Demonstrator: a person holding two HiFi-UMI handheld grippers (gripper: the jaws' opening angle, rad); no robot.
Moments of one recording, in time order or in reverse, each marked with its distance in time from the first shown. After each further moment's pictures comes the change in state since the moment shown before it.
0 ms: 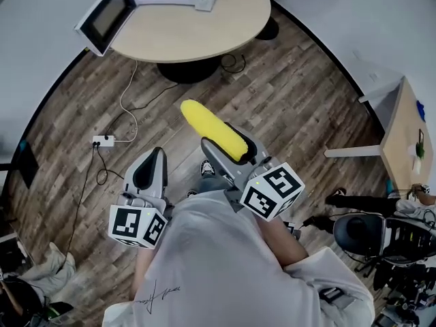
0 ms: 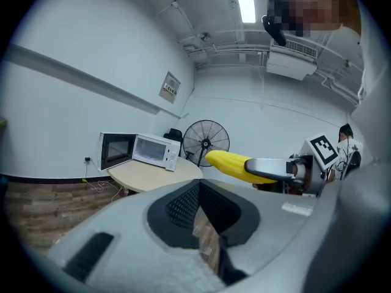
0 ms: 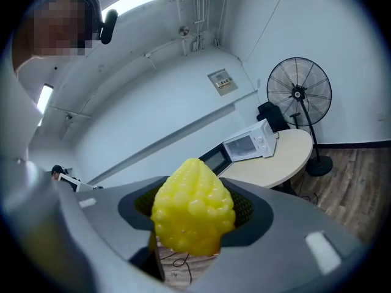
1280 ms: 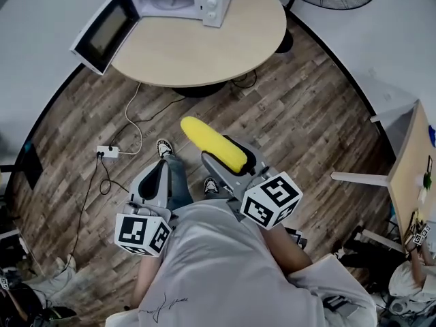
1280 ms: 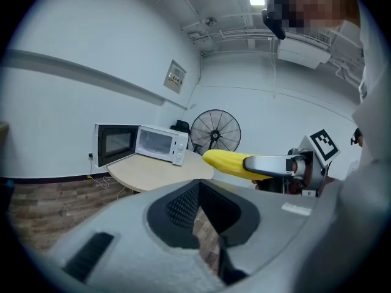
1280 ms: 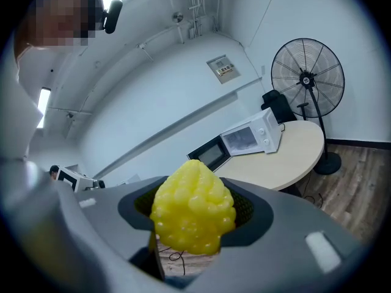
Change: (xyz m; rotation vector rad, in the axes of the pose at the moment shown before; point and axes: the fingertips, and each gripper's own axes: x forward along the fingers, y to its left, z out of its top) left arm 0.106 0.042 -0.006 -0.004 0.080 0.077; right arm 0.080 -0.090 0.012 0.004 0.098 0.051
